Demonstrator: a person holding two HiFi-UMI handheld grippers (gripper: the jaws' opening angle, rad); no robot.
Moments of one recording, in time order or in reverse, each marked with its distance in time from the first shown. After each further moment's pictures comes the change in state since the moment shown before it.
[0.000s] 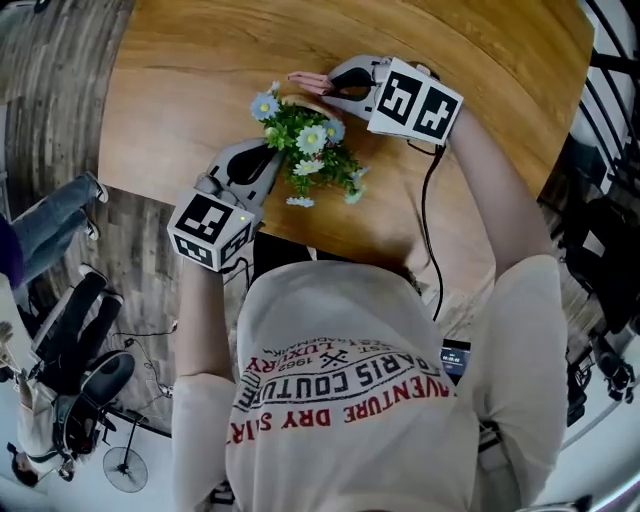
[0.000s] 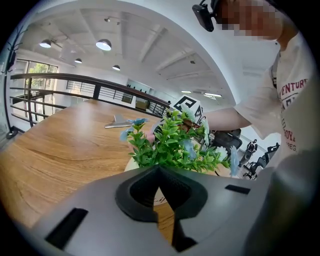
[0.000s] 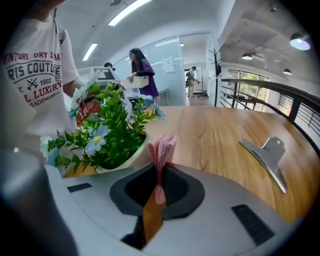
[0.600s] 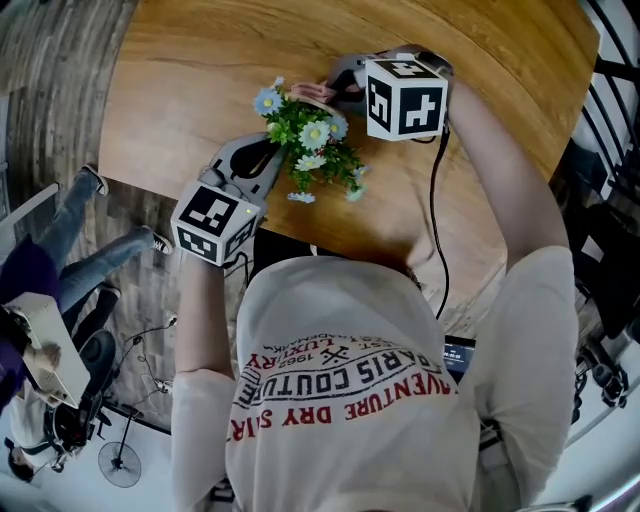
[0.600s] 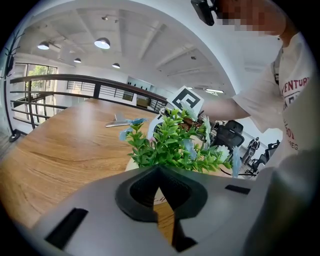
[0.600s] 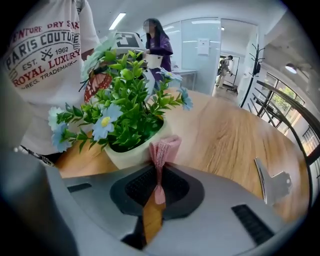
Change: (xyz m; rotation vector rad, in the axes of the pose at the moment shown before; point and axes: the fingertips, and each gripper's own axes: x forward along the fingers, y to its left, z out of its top) left arm 0.010 -0.003 0.001 0.007 0.045 0.029; right arm 0.005 0.011 -0.028 -0.318 0.264 0.141
